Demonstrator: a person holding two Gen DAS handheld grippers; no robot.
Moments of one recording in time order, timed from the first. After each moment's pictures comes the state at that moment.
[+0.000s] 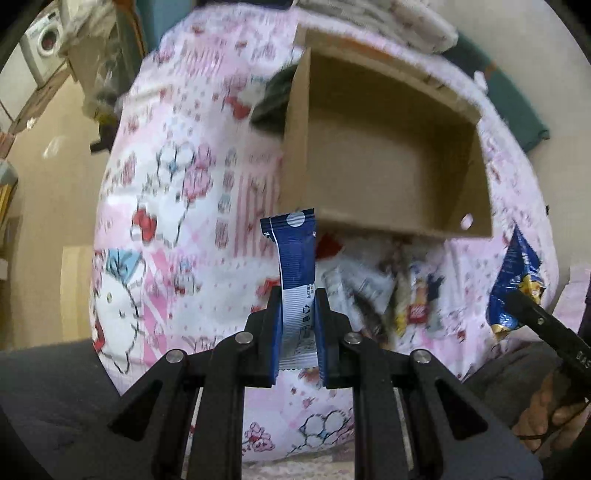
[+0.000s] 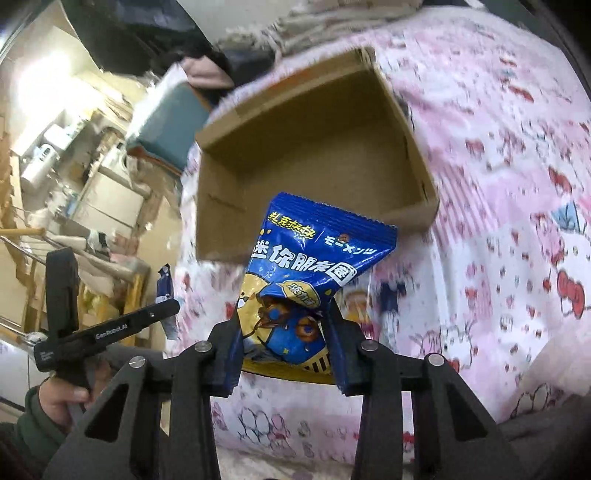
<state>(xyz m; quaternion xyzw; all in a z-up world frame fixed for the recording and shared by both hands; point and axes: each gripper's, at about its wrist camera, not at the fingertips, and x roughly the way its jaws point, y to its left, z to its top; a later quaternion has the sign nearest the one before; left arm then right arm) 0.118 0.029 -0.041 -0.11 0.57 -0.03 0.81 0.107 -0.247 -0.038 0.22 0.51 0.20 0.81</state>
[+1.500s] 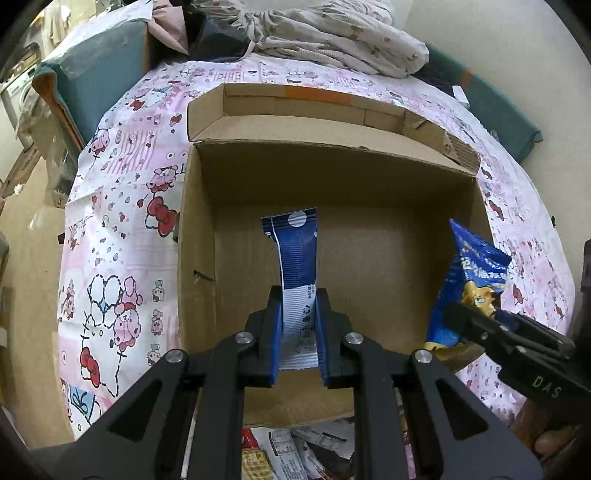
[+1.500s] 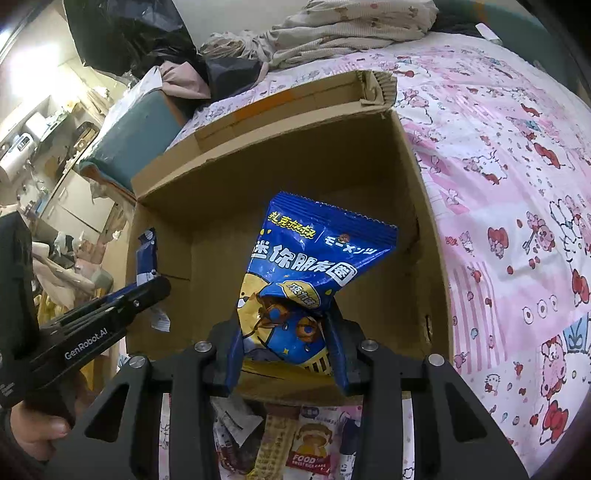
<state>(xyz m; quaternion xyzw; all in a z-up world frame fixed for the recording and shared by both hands) 0.234 -0.041 -0.066 -0.05 0.50 -0.06 0.86 0.225 -0.228 -0.074 0.15 0.50 0.16 0.83</state>
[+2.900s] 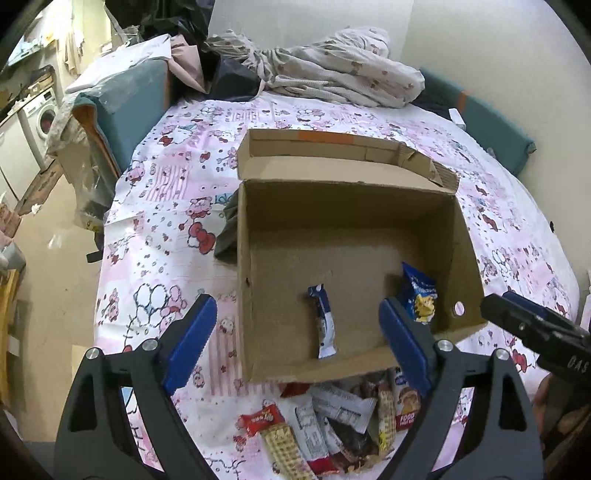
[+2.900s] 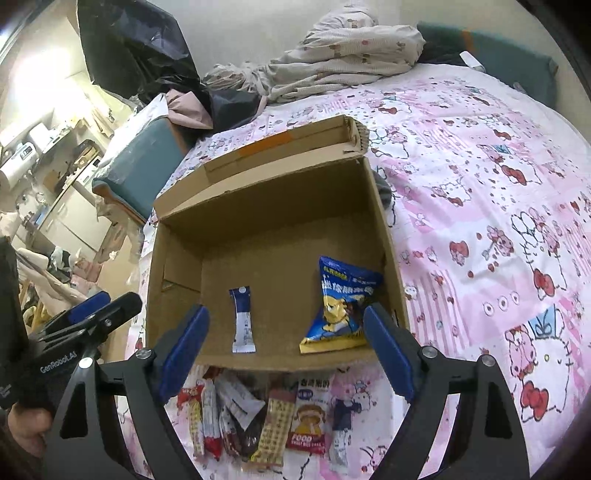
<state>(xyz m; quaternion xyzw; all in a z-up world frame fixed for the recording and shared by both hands) 0.179 -0.020 -0.021 -0.03 0.44 -0.03 0.90 0.178 -0.245 -0.029 0.15 0.45 0.13 0.87</state>
